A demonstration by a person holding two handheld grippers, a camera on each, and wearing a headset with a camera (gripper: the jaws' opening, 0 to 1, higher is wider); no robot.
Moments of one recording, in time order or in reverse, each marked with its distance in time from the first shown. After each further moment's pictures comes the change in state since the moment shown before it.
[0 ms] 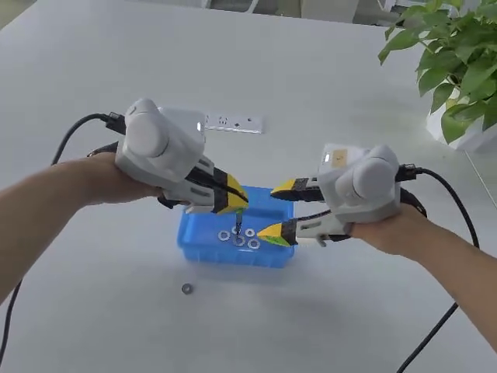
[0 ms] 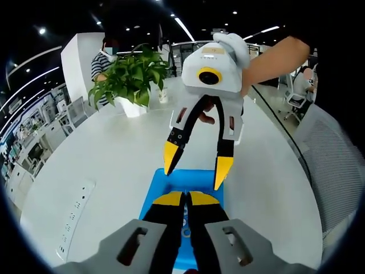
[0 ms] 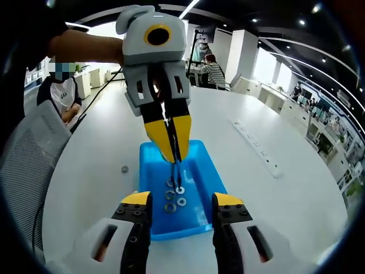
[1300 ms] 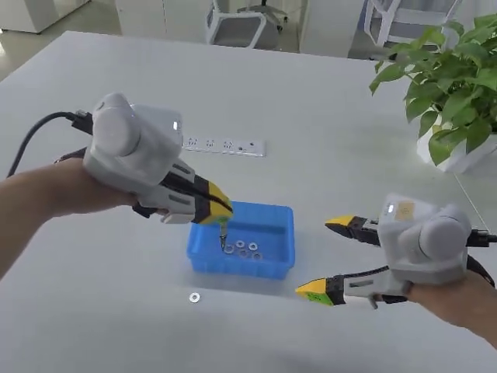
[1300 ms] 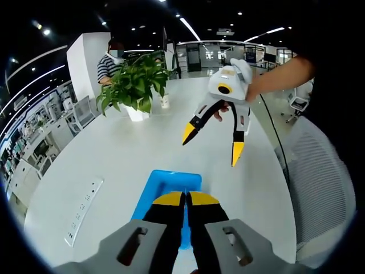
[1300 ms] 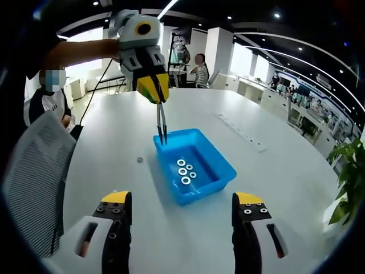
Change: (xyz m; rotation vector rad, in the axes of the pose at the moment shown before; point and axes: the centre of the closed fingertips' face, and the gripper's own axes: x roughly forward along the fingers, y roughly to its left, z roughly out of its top) left arm -0.062 -0.039 0.027 -0.025 0.014 0.039; right arm -0.065 0.040 -0.023 0.129 -0.010 -0.130
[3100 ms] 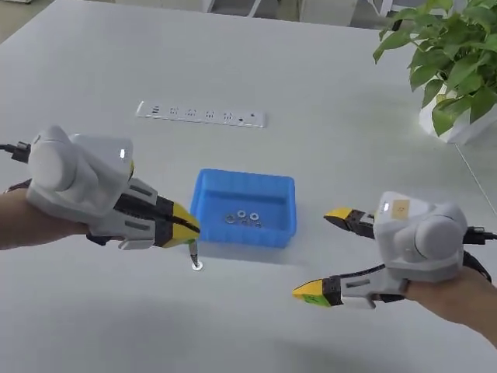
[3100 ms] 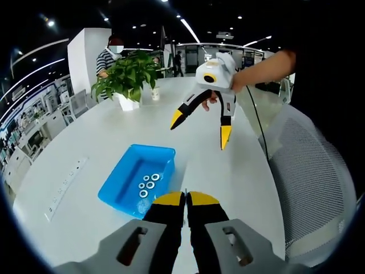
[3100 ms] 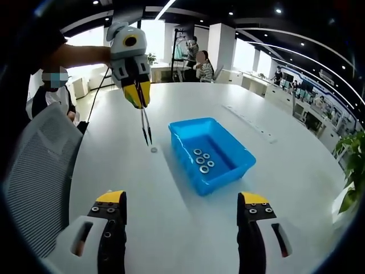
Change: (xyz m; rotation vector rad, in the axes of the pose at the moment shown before) left arm -0.010 -0.050 -0.058 -0.049 -0.015 -0.046; right arm 0.008 0.032 -0.022 0.011 0.029 0.036
